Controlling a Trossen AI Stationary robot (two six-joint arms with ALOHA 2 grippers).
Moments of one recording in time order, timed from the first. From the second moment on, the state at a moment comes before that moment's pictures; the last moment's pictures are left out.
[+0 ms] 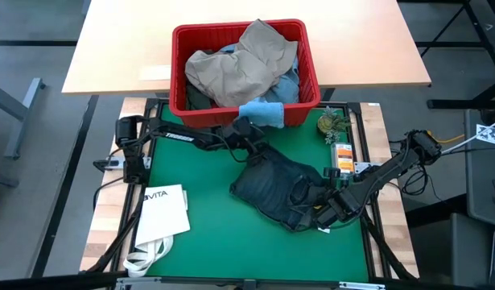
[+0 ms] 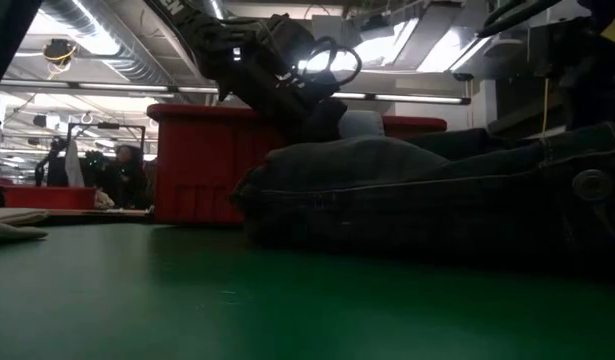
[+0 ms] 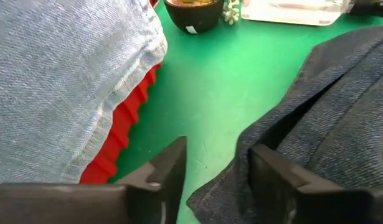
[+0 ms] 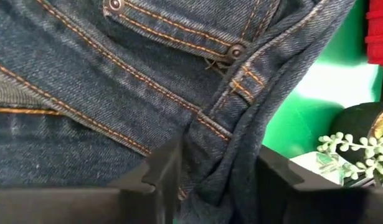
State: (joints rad) left arm 0.24 1.85 1.11 0.18 -0.16 0.04; right arm 0.42 1.43 0.94 -1.22 0.41 0.70
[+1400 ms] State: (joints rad) left arm 0.23 1.64 1.11 0.19 -0.25 0.09; right arm 0.43 1.43 1.14 -1.11 0.40 0.36
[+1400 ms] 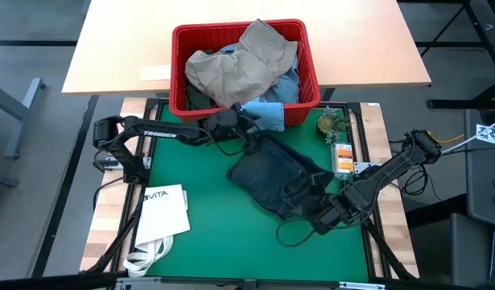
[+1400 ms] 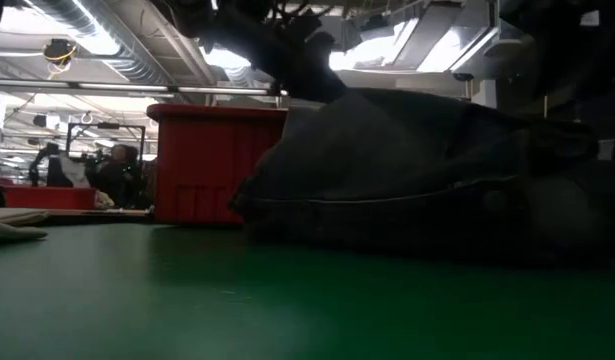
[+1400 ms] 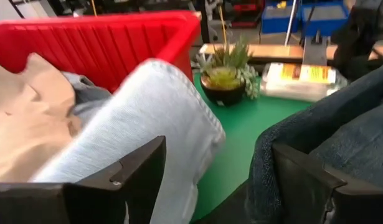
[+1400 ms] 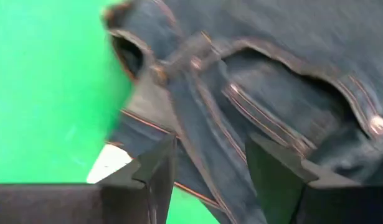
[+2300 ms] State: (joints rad) left arm 0.11 1.61 1.11 -0.19 -0.03 0.00; right arm 0.42 1.71 1.14 -0.65 0.74 0.15
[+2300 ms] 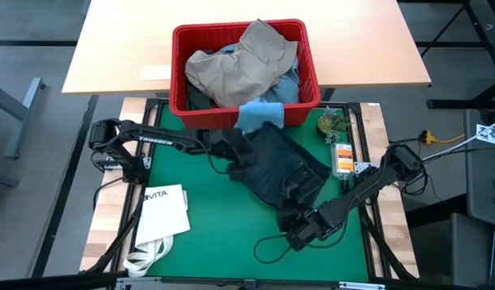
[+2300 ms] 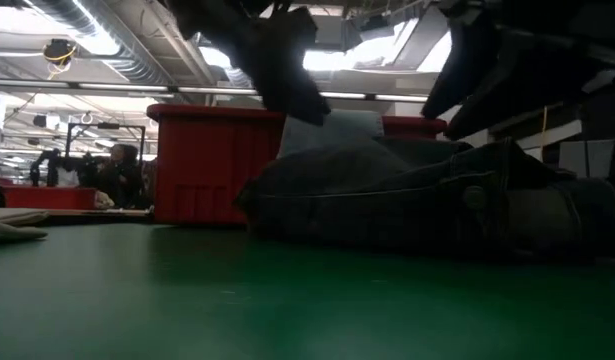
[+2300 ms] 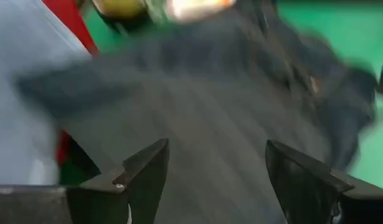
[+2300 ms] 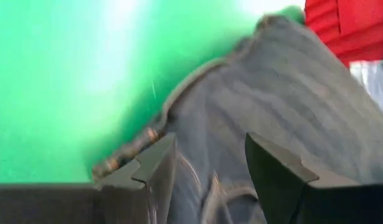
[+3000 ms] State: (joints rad) left arm 0.02 1.81 1.12 -0.49 -0.04 -0.06; right arm 0.43 1.91 1.15 -0.62 0.26 0.09
